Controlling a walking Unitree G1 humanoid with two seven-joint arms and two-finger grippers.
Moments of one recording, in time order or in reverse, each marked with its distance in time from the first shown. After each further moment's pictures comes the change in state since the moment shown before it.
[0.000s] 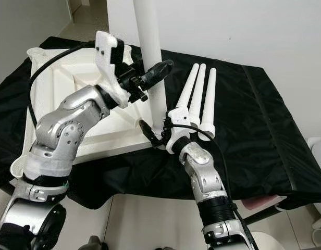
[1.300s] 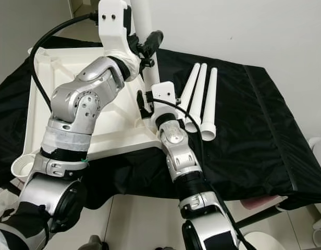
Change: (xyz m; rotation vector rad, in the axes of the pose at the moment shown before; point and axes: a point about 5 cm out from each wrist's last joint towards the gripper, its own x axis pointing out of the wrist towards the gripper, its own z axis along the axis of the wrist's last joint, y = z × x) left arm 0.031 0.011 0.021 -0.079 0.002 0.369; right arm 0.054 0.004 0.031 -0.092 -0.089 -0.362
